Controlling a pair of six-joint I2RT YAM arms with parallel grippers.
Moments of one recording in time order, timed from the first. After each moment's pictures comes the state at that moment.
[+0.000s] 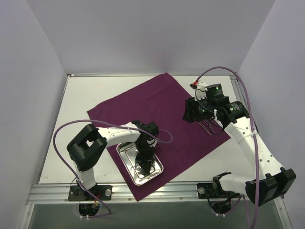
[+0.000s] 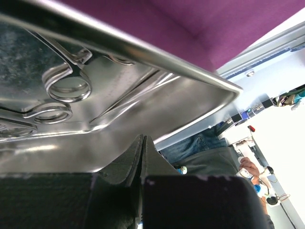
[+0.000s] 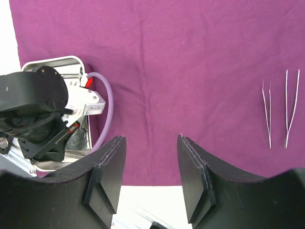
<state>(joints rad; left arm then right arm) -0.92 1.82 1.16 -0.95 0.54 -0.63 0.35 1.21 1.27 -0.87 -0.25 0.10</state>
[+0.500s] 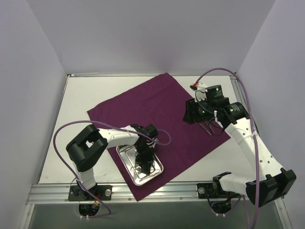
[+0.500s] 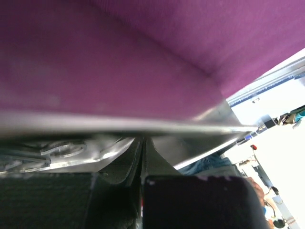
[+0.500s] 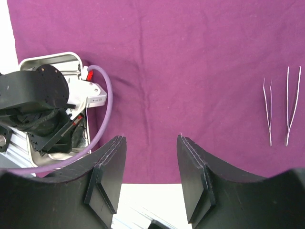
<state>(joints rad) -0.92 1.81 1.07 -0.80 0.48 -0.68 0.35 1.20 1.26 -0.87 -0.25 0.09</state>
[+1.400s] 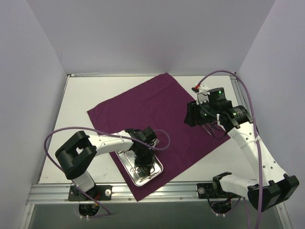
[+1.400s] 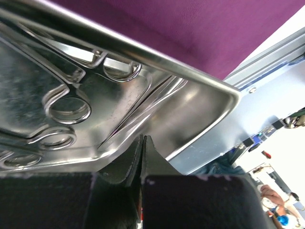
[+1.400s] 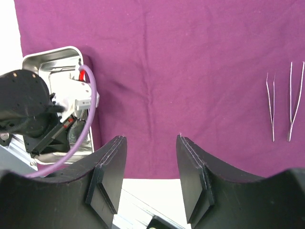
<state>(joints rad) -0.96 1.67 0.97 -0.69 0.45 -0.70 0.35 1.14 1.23 -0.89 -0.26 0.09</state>
